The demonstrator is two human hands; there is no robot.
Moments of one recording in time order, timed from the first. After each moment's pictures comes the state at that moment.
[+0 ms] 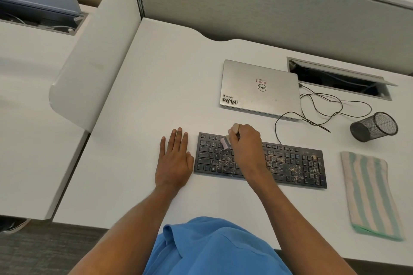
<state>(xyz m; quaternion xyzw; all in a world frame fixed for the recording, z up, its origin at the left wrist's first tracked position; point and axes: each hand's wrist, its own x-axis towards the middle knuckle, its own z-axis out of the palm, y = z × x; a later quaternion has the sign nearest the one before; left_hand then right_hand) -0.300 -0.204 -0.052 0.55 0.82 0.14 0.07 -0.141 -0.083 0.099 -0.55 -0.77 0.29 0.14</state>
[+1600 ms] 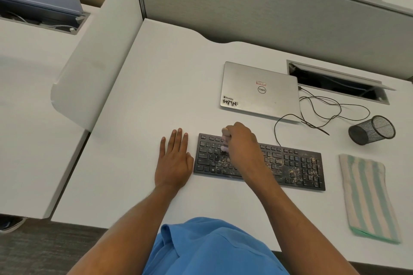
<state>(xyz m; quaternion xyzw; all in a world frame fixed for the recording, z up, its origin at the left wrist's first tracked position) -0.300 -0.203 -0.053 0.55 0.82 0.14 0.07 -0.151 -0.081 0.099 -0.52 -0.79 0.33 0.04</state>
